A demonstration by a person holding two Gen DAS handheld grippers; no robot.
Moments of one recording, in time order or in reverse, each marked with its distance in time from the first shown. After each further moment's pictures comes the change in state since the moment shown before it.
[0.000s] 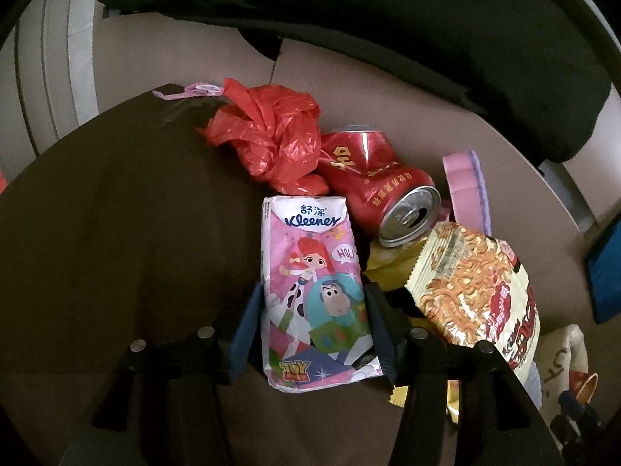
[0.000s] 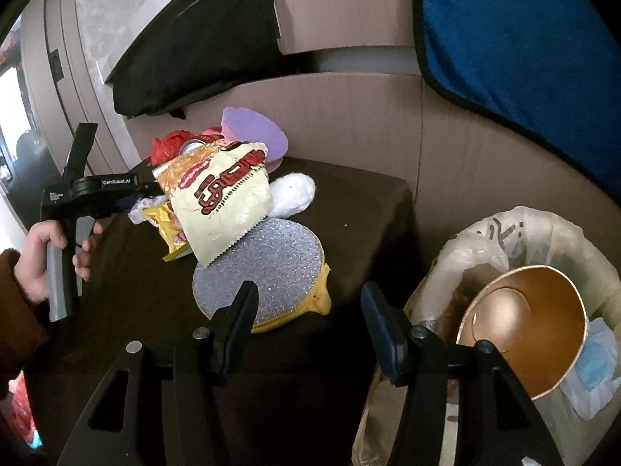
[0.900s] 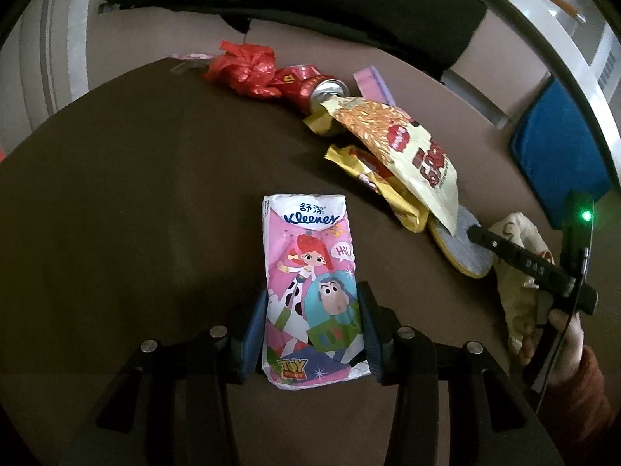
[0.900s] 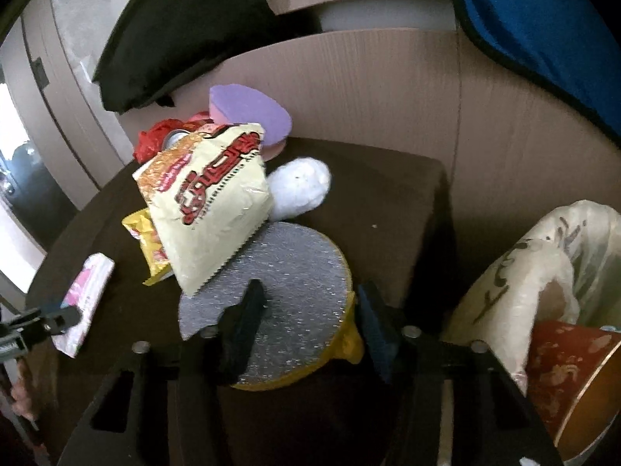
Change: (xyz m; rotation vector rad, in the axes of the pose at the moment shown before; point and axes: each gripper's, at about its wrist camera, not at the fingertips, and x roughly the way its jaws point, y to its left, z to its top) left arm -0.104 -0.005 -0.122 0.130 0.064 -0.118; right arm 0.059 0.000 0.017 0.058 0.087 0.070
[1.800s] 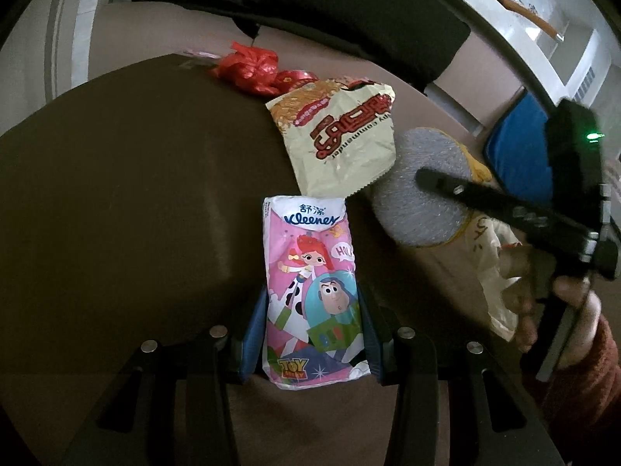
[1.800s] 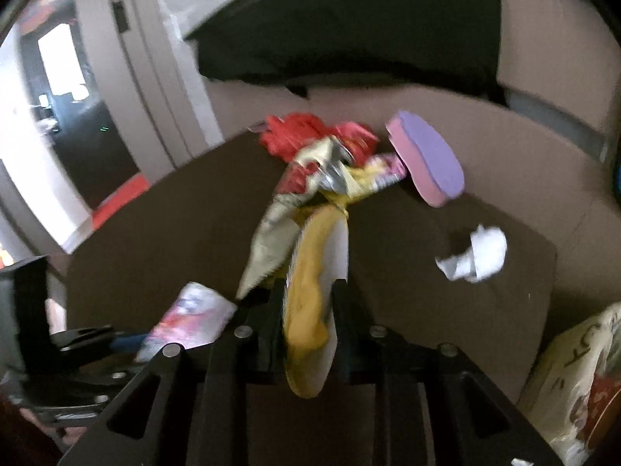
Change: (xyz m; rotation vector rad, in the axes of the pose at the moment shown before) left arm -0.028 0.023 -0.033 -0.040 -0.041 -0.110; right arm -0.002 0.147 0.019 -0.224 0.030 0.090
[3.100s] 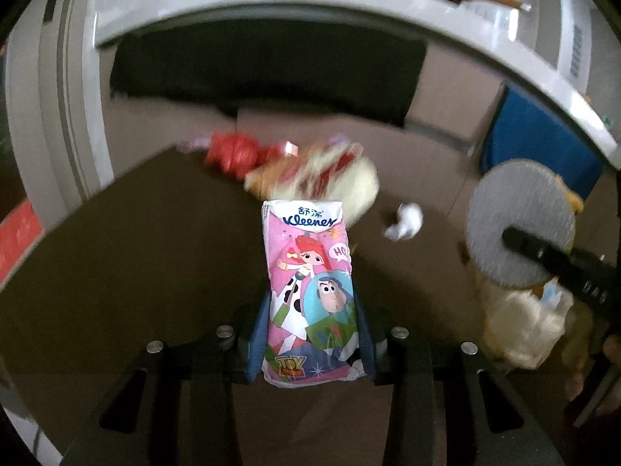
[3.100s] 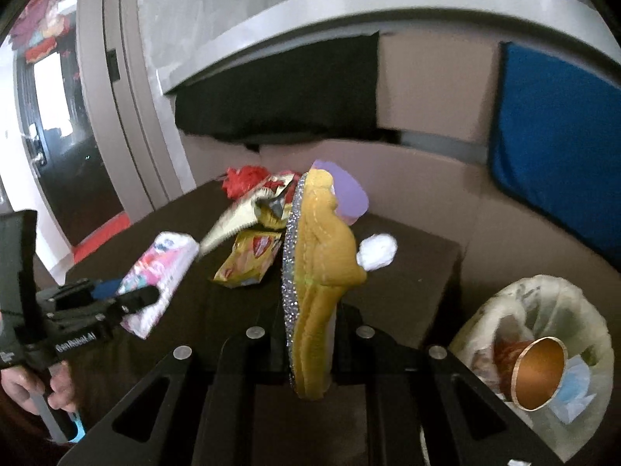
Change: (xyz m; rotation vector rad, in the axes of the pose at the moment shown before) left arm -0.027 -0.094 0.027 0.176 -0.208 0.214; right arm -0.124 -0.048 -0.051 0.037 -0.232 -0.092
